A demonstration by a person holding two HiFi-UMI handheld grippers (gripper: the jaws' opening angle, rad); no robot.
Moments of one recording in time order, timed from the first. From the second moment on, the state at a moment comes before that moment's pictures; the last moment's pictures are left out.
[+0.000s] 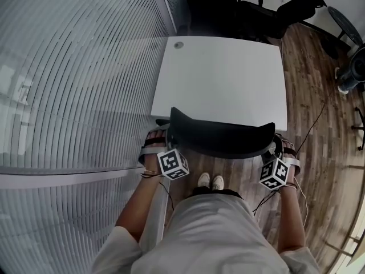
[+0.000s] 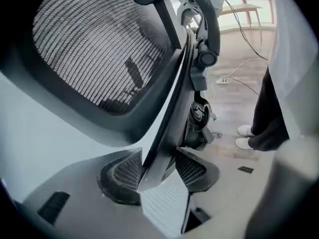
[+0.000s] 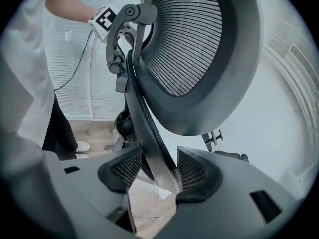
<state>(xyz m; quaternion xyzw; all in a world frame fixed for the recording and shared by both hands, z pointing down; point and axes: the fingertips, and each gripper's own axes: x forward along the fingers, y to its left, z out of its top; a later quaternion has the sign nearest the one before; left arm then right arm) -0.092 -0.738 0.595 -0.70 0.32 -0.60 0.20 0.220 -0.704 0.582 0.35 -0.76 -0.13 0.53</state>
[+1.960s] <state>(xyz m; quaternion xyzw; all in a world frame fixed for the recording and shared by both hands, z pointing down) 0.028 -0.630 0.416 -0.93 0.35 -0.09 -0.08 0.085 -0.623 0.406 0.41 -0.90 0.07 0.11</state>
